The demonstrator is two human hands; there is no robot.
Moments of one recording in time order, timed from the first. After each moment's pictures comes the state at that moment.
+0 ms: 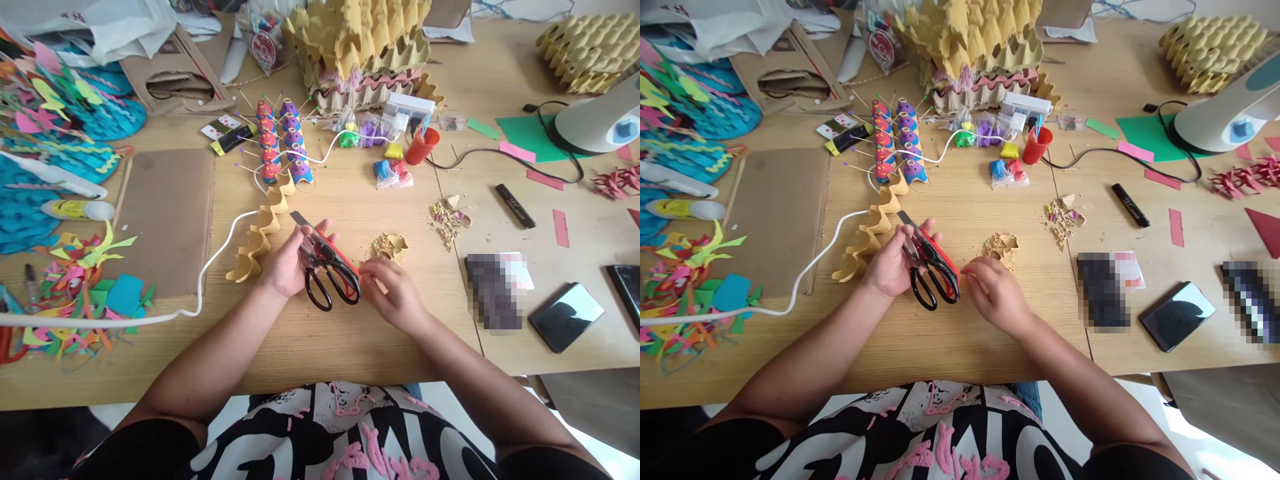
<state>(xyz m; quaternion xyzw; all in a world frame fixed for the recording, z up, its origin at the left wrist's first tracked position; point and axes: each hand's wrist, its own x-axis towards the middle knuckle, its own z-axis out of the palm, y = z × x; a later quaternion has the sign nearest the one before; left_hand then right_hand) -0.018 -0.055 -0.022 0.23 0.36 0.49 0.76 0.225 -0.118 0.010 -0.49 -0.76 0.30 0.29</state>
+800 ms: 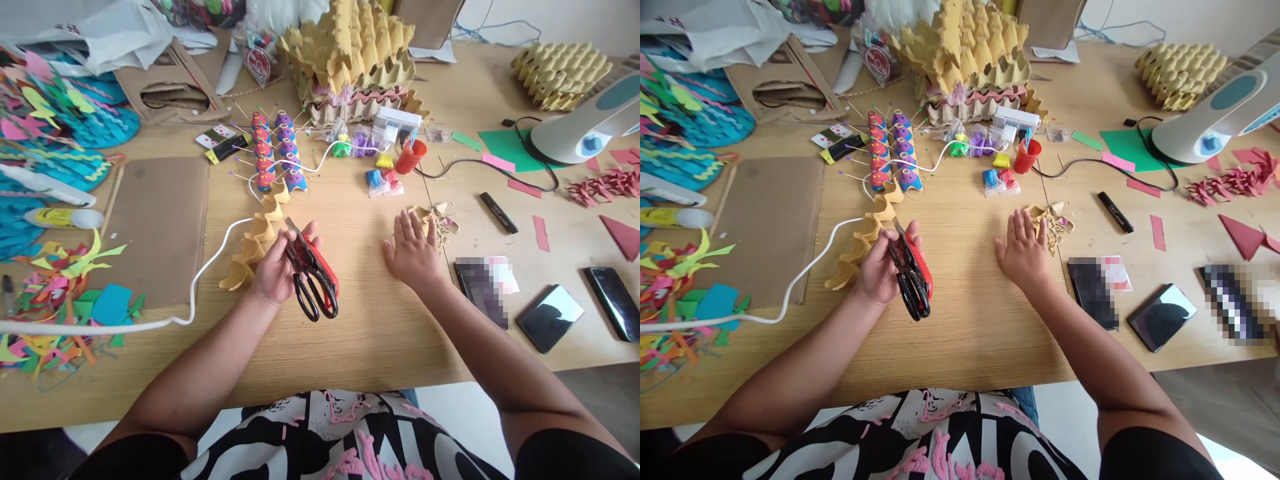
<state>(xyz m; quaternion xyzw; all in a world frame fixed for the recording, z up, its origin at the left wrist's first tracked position) -0.026 -0.052 -0.020 0.20 0.37 0.51 0.75 0.273 -0.047 -0.012 -0.66 -0.75 0.01 0.04</state>
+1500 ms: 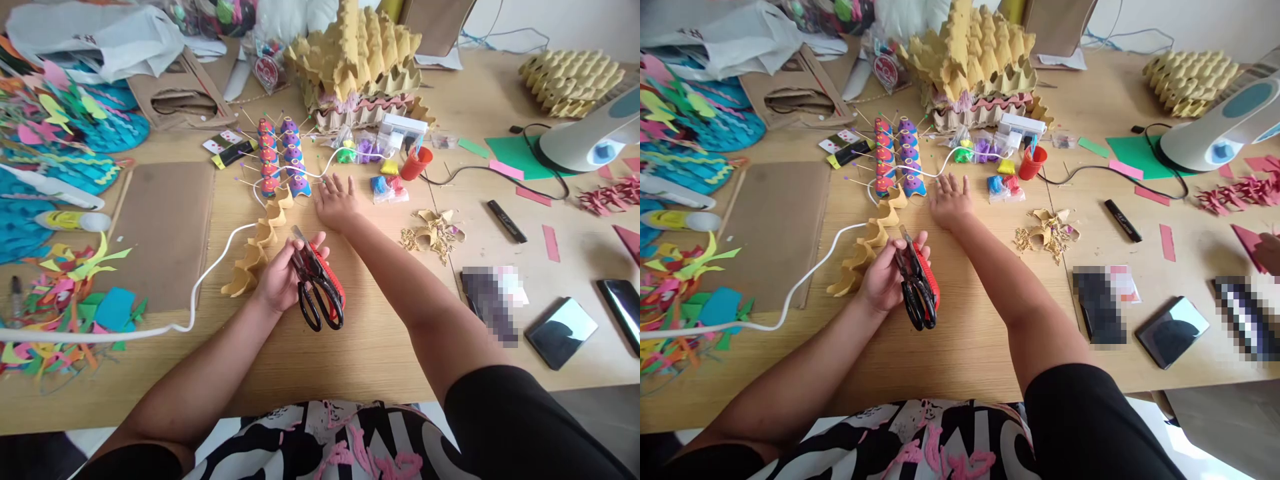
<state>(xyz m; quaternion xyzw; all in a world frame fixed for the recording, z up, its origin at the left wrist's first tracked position) -0.019 -0.052 0.001 0.05 0.35 0.48 0.80 0.131 0.112 -0.022 -0.58 -0.80 0.12 0.02</state>
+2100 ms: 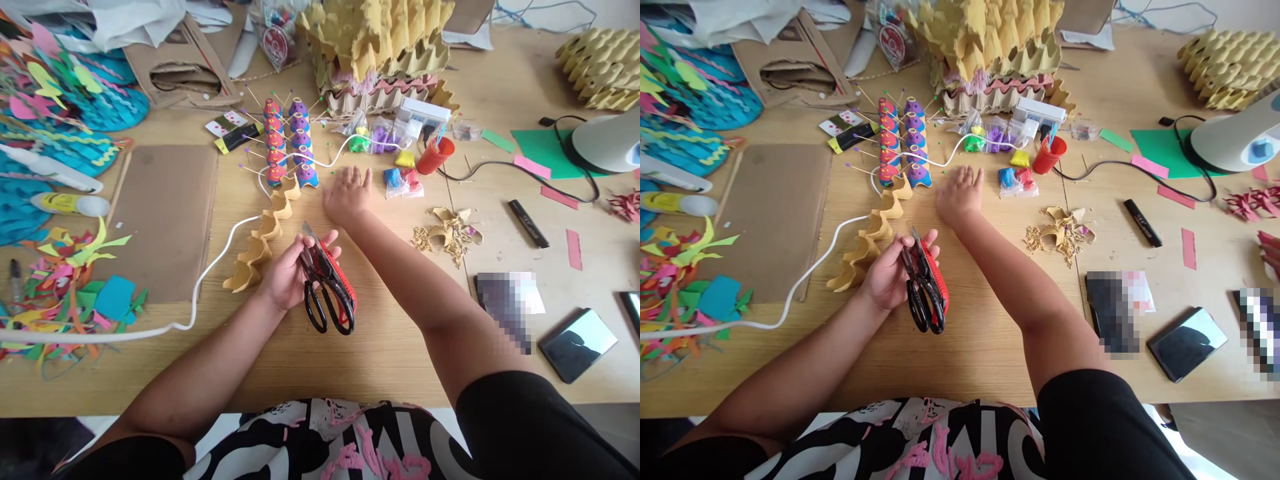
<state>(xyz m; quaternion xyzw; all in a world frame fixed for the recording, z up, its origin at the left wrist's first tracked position) -0.015 -0.053 0.007 0.02 0.33 0.48 0.81 0.118 0.108 -0.009 -0.65 -0.75 0.08 -0.04</state>
